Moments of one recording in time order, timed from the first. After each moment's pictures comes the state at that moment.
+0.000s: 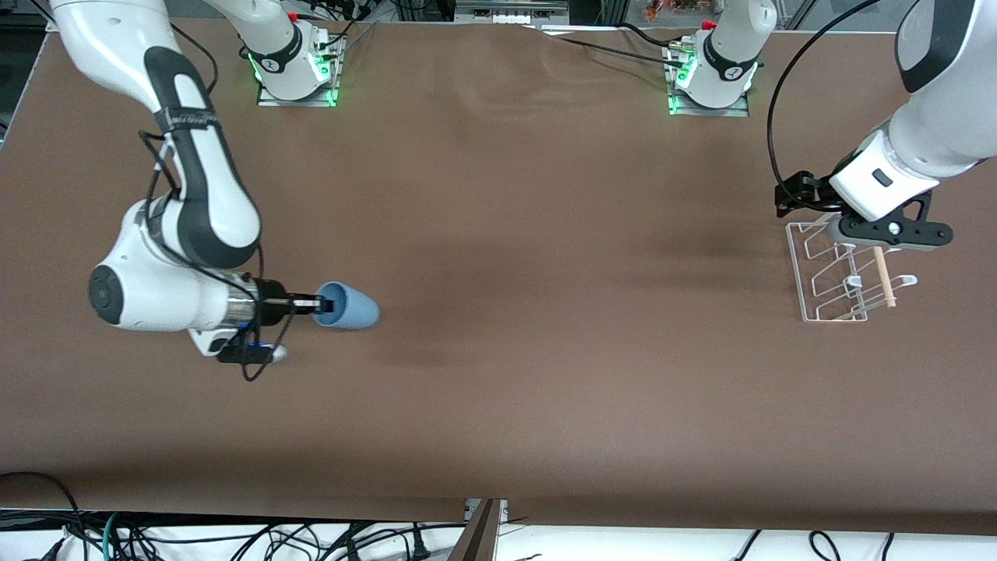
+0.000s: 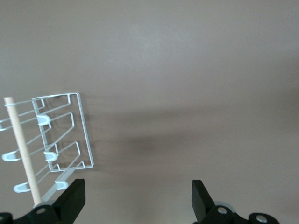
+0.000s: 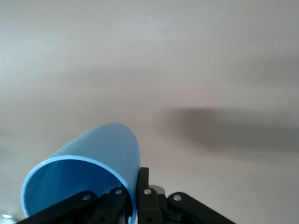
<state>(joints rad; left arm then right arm) -0.01 0.05 -0.12 -1.71 0.01 1.63 -0.03 0.25 0.58 -0.03 -1.47 0.54 1.91 0.08</state>
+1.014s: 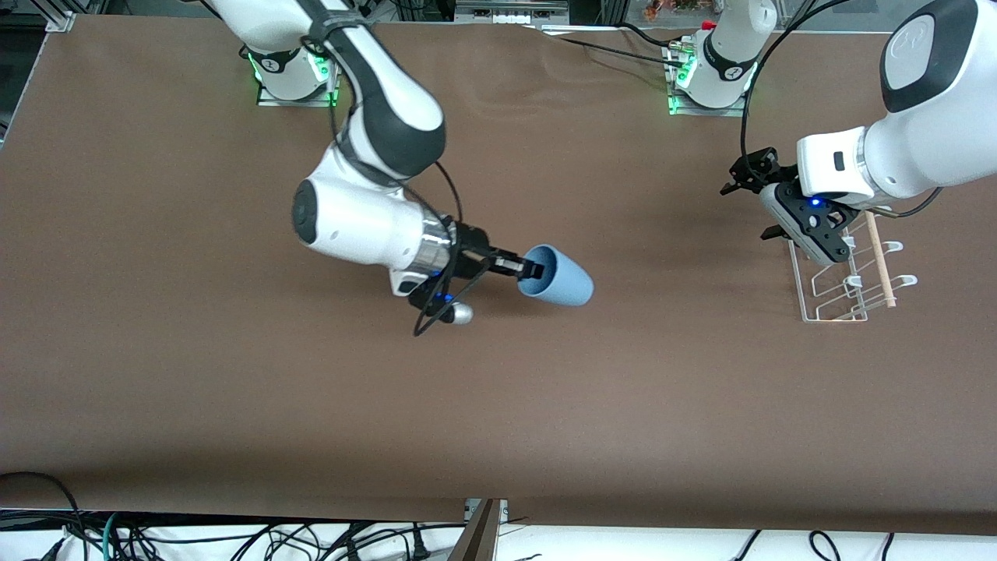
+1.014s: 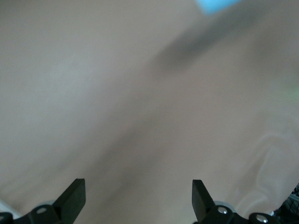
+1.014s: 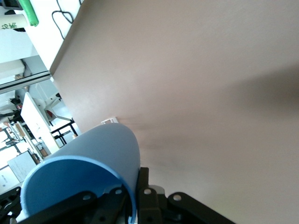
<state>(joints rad) -0.01 0.09 -0.13 -1.70 -0.34 1.67 0.63 0.65 0.68 -0.03 -1.20 0.92 2.22 0.61</state>
